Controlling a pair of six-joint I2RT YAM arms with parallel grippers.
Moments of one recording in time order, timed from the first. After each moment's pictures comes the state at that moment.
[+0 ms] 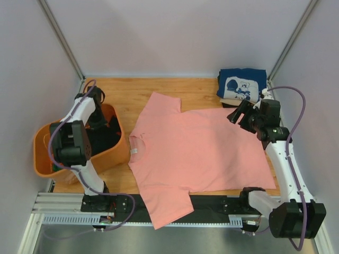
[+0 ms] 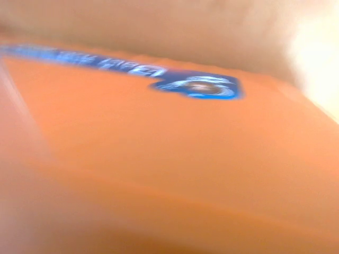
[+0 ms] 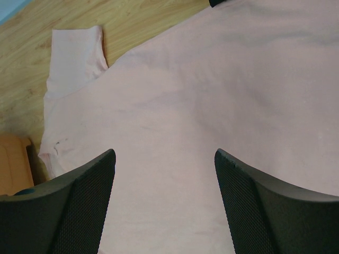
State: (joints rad) left arm 0.10 1.77 1.32 -0.96 -0.25 -0.37; right arm -0.01 1.05 0.96 -0.53 -0.20 0.48
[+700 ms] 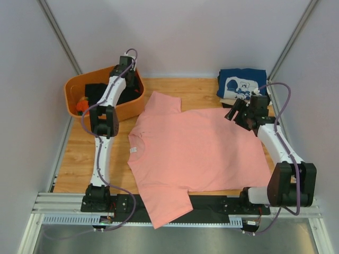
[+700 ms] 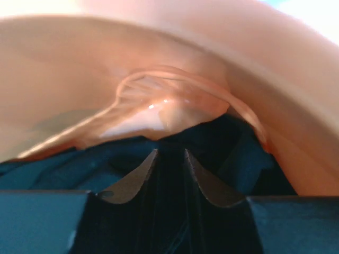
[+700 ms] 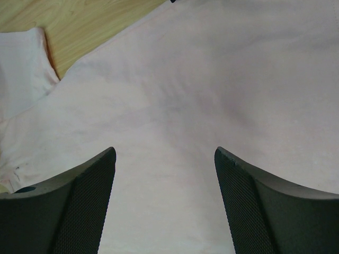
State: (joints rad) left arm -0.11 2.58 2.48 -0.72 -0.21 0.06; right arm -0.01 1.32 0.96 -0.38 -0.13 0.49
